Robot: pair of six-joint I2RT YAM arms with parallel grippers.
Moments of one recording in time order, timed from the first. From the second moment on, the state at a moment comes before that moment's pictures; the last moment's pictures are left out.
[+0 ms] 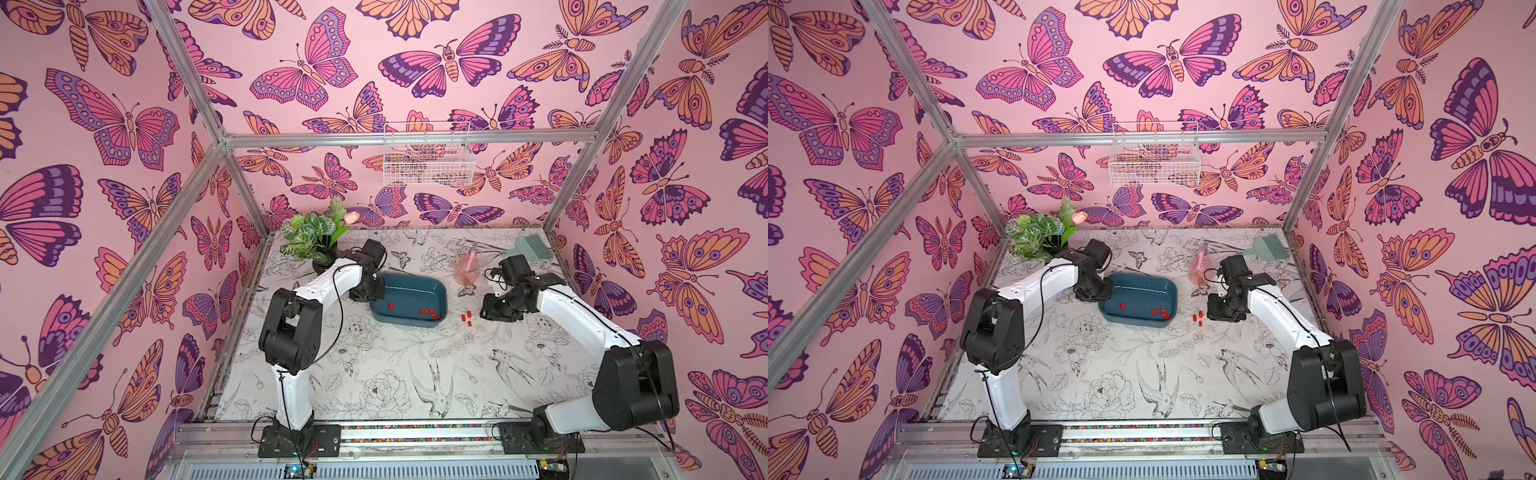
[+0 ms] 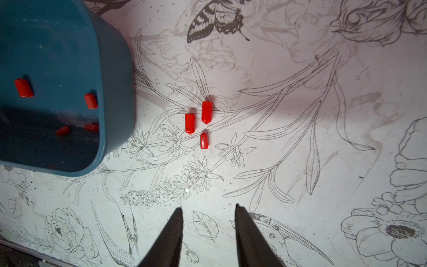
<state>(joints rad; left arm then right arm) -0.43 1.94 1.54 -0.92 0.01 -0.37 0.28 1.46 1.06 -0.86 -0.19 0.24</state>
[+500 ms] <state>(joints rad) -0.41 2.03 1.71 -1.23 0.22 -0.33 0.28 1.45 1.06 -0.87 -0.22 0.24</state>
